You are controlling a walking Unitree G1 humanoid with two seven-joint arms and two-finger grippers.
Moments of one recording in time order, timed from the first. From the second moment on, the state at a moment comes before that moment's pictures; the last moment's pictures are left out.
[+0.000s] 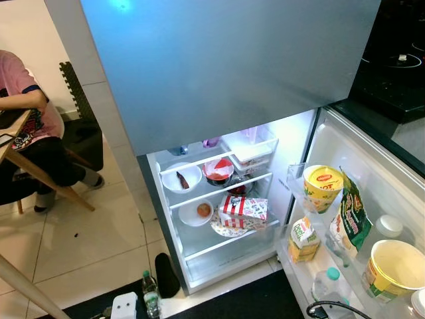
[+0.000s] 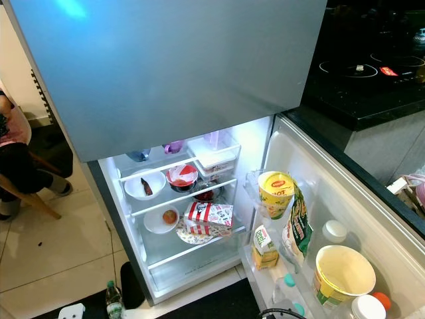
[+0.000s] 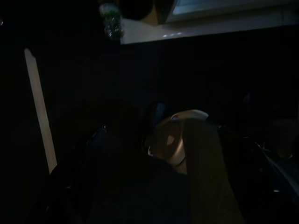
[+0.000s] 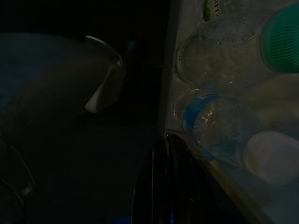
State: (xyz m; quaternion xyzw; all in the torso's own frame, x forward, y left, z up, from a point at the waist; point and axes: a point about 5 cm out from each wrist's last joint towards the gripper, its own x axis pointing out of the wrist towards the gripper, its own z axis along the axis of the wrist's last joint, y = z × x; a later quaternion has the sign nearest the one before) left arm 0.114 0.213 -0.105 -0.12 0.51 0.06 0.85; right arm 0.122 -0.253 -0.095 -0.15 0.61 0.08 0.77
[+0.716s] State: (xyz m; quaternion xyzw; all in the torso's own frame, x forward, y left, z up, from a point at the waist) left arm 0.118 0.205 -0.105 -0.14 0.51 0.06 0.85; right arm 0.115 -0.251 -0.097 -0.16 0.62 0.09 0.76
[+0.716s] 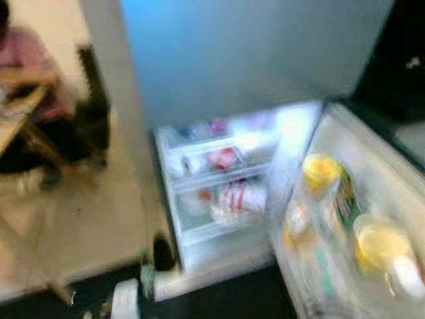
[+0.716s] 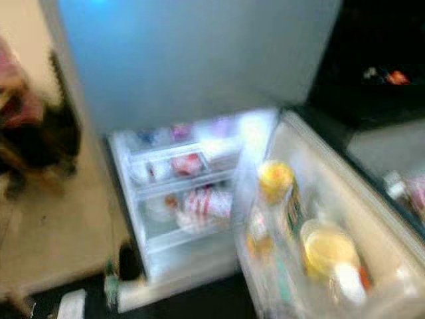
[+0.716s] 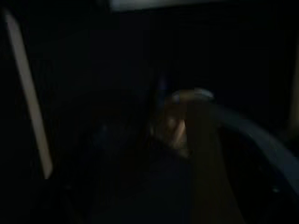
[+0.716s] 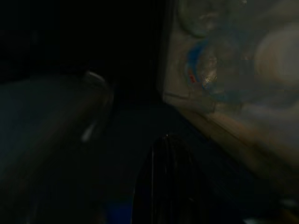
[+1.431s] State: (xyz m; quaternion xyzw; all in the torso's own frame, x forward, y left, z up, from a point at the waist) left arm 0.122 0.205 -0.104 -0.14 0.50 0.06 0.85; right arm 0.123 -0.253 -0.094 -0.16 0.61 0.09 0.77
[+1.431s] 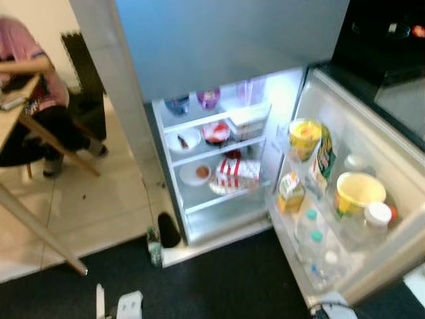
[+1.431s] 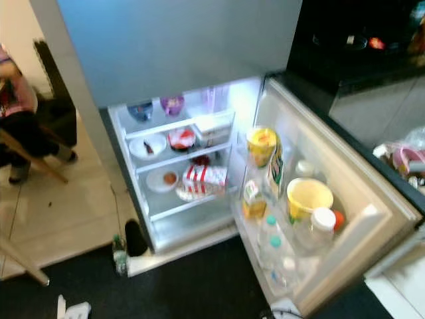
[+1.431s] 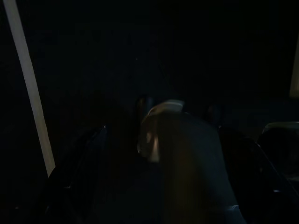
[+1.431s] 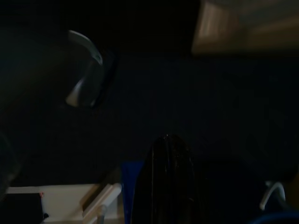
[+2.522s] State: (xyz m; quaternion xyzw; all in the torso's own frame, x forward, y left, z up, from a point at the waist) left arm 0.111 0.206 -0.107 -0.13 0.52 0.05 0.84; right arm 0.142 -0.275 -0.082 -0.17 0.58 0.00 0.80
